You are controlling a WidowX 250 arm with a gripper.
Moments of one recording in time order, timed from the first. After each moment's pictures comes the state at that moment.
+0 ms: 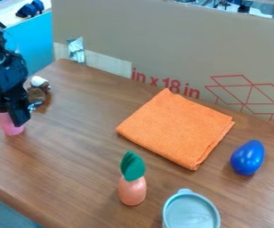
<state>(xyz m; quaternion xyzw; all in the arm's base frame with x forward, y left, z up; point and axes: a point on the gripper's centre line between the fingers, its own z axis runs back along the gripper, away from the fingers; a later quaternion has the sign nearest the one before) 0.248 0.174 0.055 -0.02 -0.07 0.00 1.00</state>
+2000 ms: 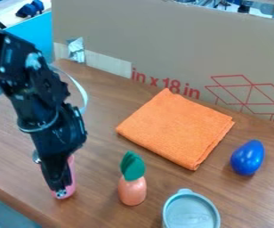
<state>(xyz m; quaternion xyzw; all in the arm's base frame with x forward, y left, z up) 0.186 0.007 0.056 0.00 -0.07 -0.35 0.93</state>
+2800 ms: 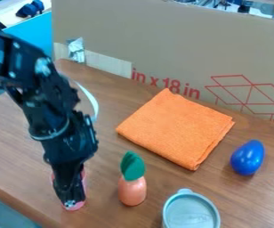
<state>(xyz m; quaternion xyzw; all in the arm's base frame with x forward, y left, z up) 0.185 -0.002 0.056 -0.03 -0.08 -0.36 0.93</state>
